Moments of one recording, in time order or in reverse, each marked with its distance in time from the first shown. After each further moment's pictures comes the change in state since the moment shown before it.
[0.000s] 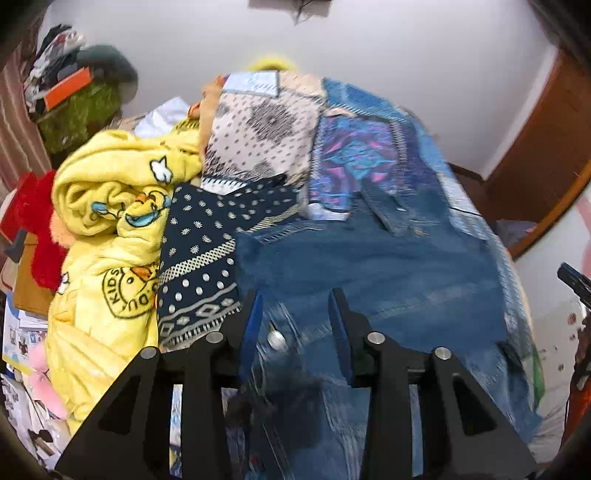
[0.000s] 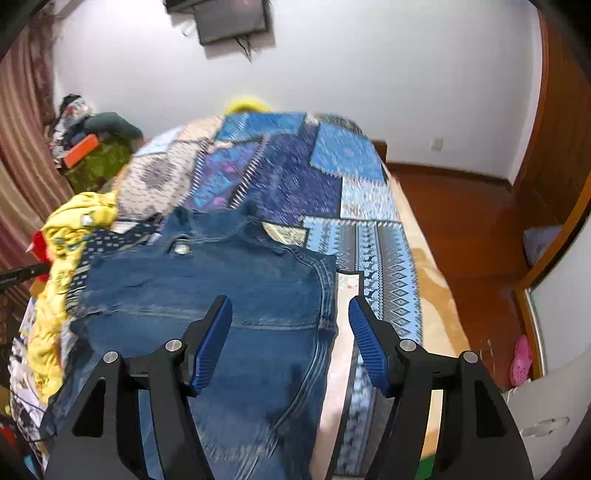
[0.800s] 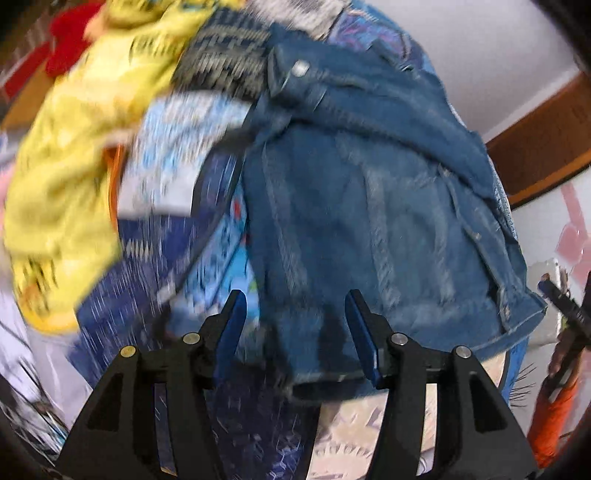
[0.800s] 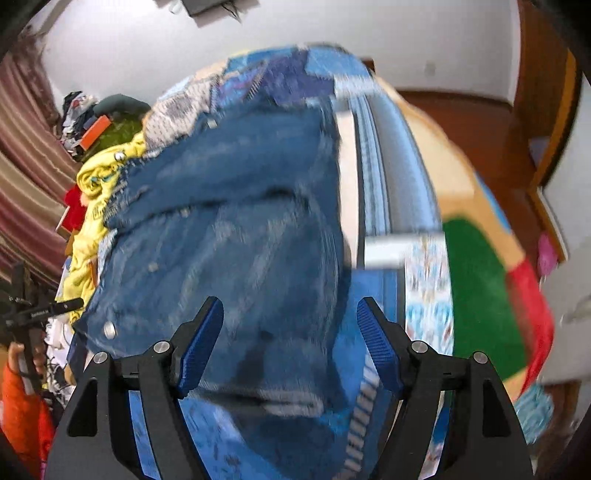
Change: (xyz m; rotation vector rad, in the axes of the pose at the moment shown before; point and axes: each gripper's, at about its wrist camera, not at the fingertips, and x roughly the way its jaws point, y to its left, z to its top) left arm -0.007 0.027 -0.242 -0.212 0.276 -0.116; right arm -0.041 0.002 -0.181 0.172 0.197 0.110
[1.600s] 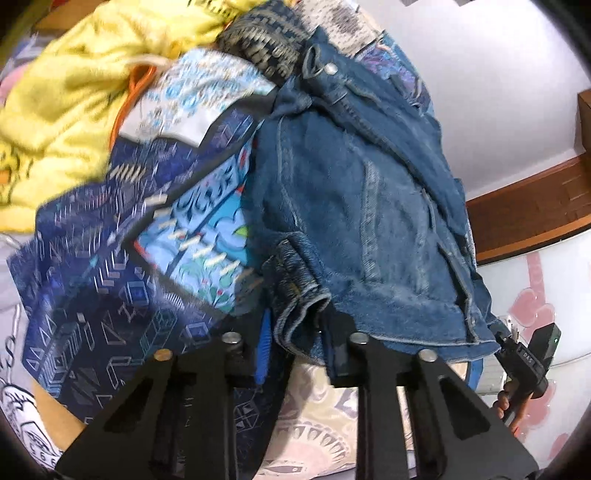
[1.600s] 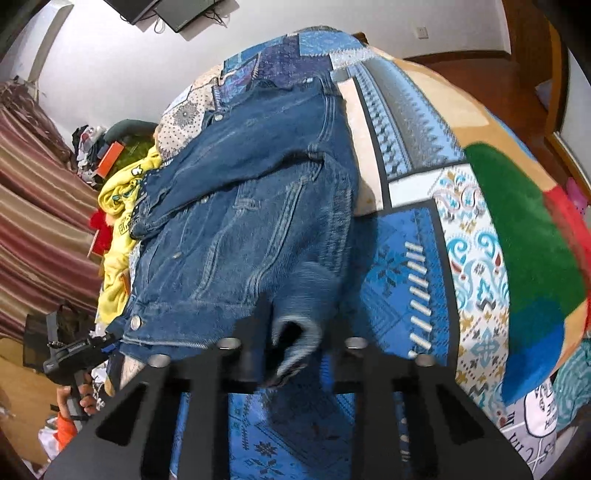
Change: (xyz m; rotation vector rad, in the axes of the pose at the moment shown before) left arm -0.010 0.012 -0.044 -0.211 -0.113 -0.182; right arm 0.008 -0.003 -0.024 0.136 -0.019 0.161
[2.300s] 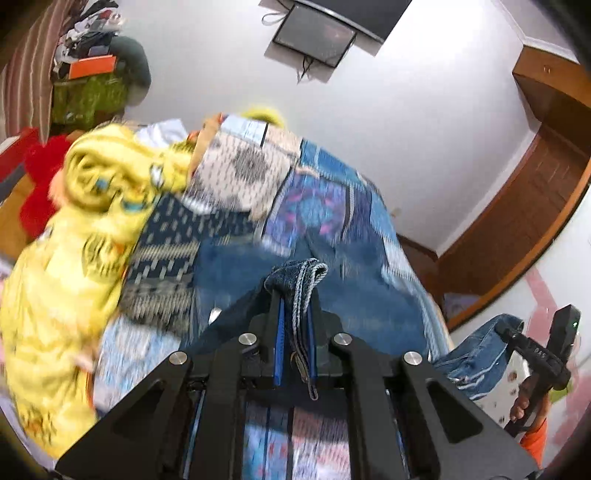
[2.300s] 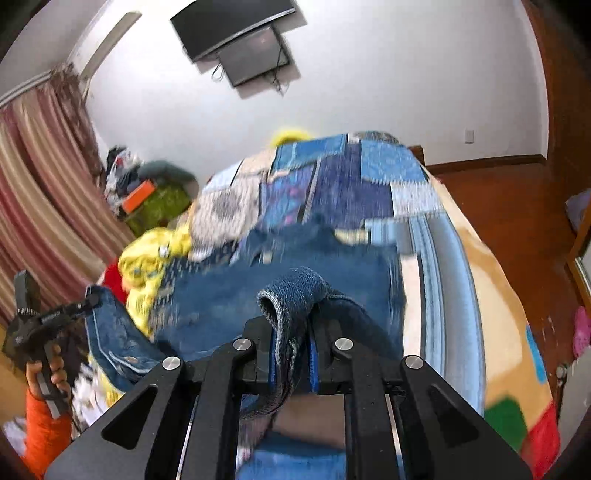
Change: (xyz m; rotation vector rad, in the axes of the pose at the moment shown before) left arm -0.041 -0.154 0.201 0.270 -0.385 -0.004; right arm -0.010 0.067 0.168 -0.206 -0.282 0.030
